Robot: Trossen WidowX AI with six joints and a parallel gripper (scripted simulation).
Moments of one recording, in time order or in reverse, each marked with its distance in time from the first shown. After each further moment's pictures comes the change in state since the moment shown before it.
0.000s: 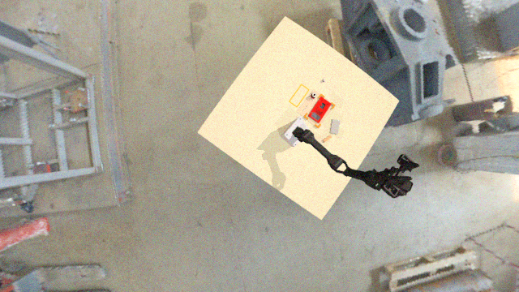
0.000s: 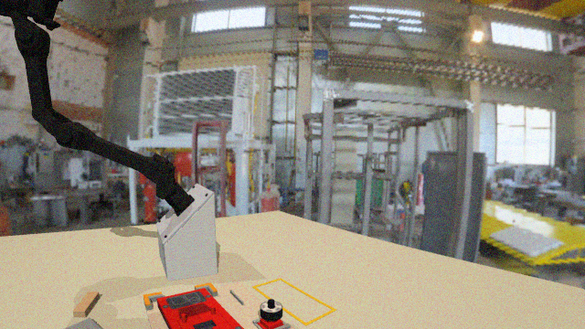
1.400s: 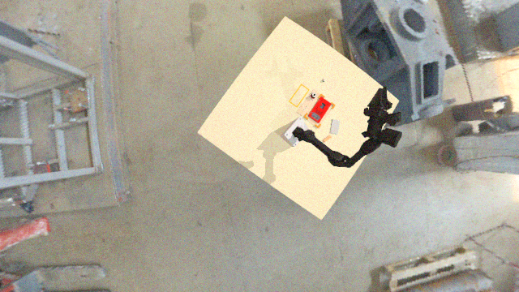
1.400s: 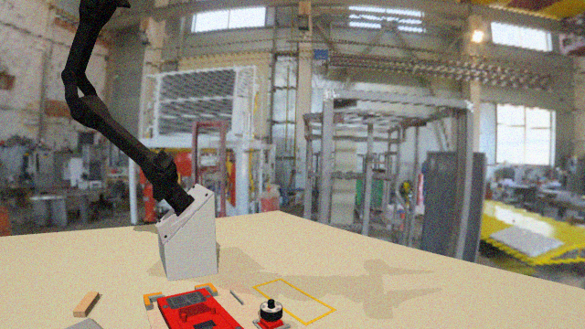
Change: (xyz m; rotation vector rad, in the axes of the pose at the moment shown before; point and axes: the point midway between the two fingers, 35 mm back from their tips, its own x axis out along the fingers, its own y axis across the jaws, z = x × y) arm 0.050 -0.159 -0.252 -0.059 0.608 -0.493
